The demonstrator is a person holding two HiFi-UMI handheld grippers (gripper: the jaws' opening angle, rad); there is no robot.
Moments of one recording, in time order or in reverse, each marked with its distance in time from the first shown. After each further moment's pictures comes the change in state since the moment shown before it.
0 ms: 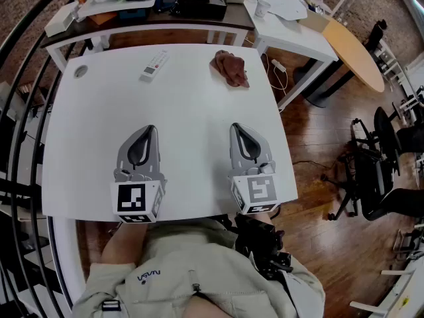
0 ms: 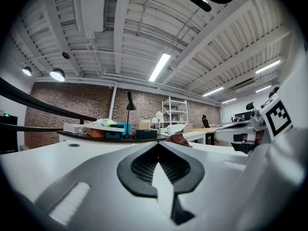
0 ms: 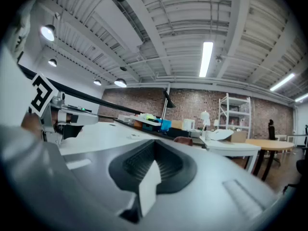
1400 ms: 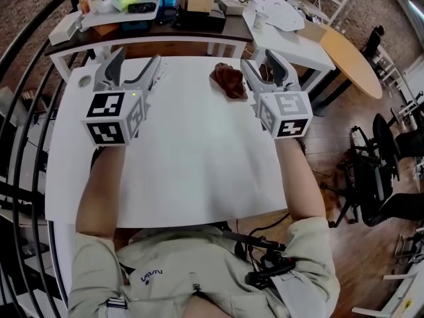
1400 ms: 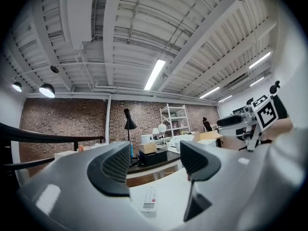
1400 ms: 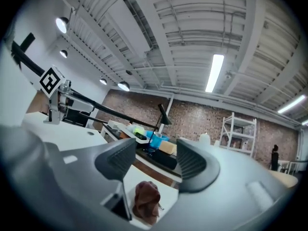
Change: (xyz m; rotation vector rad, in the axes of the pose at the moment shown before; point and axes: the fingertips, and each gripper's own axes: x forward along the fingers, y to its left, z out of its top) left arm 0.114 0.072 0.135 0.102 -0.076 -0.028; right arm 0.112 -0.113 0.113 -0.158 -0.102 0.015
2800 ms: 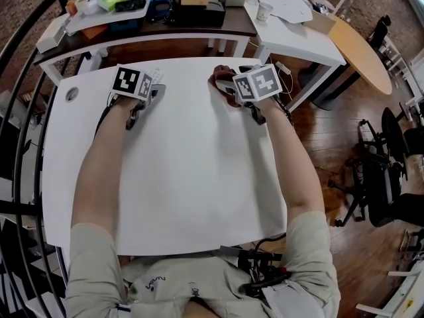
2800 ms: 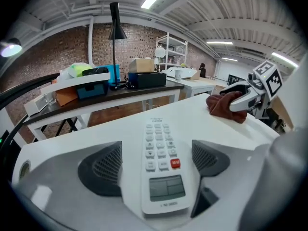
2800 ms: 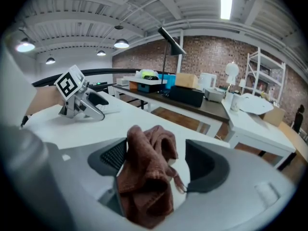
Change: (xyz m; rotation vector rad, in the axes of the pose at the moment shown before) left arm 0.136 0.029 -0.248 -0.112 0.827 -0.179; right arm 0.118 0.020 -0.214 0.211 0.668 0.300
